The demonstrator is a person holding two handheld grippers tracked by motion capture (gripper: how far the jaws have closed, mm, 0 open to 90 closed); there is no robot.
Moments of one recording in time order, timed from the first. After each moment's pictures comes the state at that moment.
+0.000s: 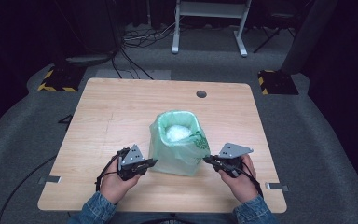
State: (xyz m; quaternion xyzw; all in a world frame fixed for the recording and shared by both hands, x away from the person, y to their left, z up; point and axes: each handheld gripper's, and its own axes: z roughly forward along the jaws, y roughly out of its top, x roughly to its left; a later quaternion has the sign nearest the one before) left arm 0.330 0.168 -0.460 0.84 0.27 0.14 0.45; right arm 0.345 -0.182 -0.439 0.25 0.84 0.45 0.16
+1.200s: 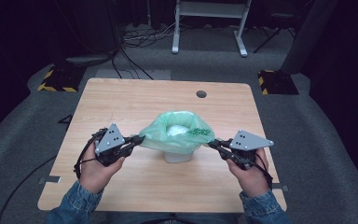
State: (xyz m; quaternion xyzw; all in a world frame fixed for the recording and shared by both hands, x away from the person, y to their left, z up) left arm 0.332 0.199 -0.362 0.79 0.26 0.23 0.50; right arm 0.336 -0.183 -0.358 0.21 0.80 0.51 0.23
